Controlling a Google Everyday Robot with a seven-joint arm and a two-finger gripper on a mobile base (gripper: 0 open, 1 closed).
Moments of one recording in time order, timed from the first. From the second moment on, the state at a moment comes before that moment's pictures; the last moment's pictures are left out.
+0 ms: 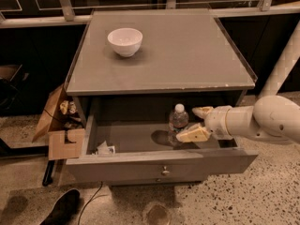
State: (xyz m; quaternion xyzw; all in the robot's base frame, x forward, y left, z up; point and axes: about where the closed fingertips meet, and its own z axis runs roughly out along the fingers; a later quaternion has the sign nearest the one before) arm 0.554 -0.154 0.710 -0.43 0.79 0.17 0.41
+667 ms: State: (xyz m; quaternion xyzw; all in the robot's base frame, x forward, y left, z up) arm 0.567 -0.129 0.706 -0.44 0.77 0.20 0.42
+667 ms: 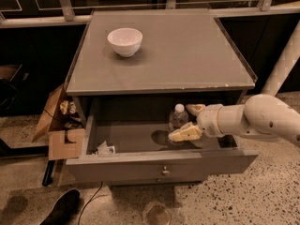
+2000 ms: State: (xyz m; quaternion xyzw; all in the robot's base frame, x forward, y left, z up) arm 0.578 -0.100 0.697 -0.45 0.75 0.22 0.43
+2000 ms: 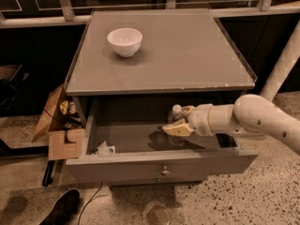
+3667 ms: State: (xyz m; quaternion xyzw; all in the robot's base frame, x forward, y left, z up) arm 0.540 -0.057 0.858 -0.44 0.73 0.24 0.46
